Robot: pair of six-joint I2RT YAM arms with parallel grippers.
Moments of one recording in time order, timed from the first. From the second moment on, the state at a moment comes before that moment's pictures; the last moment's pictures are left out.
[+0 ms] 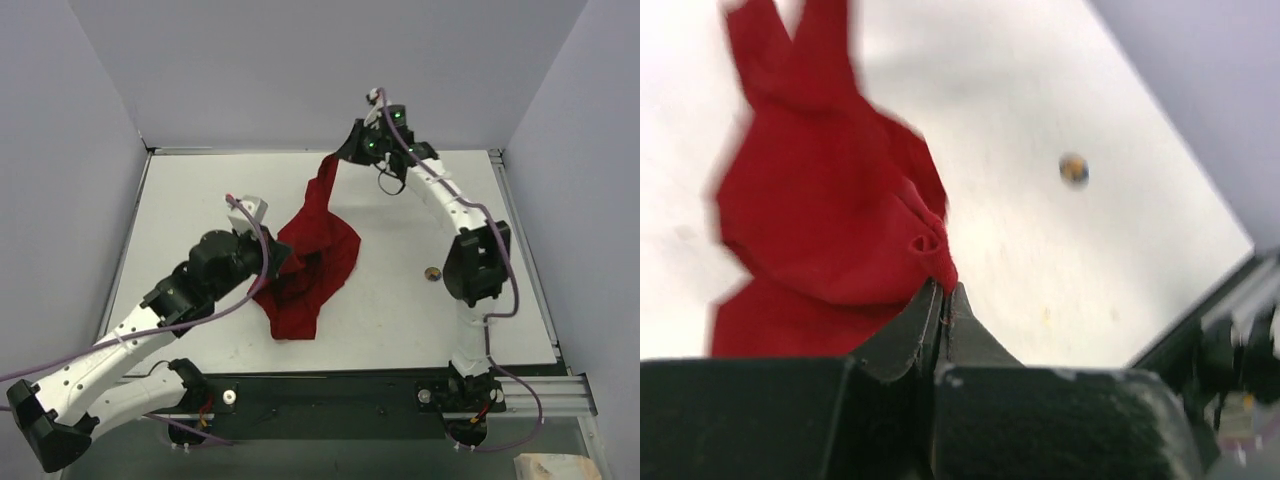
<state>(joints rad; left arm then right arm) -0.85 0.87 0.81 -0.26 -0.14 -0.48 0.38 2.15 1.94 -0.34 -0.29 0.45</state>
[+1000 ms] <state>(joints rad) -0.49 1.01 1.94 -0.58 -0.02 -0.16 0.34 1.00 1.67 -0.33 -0.17 0.28</state>
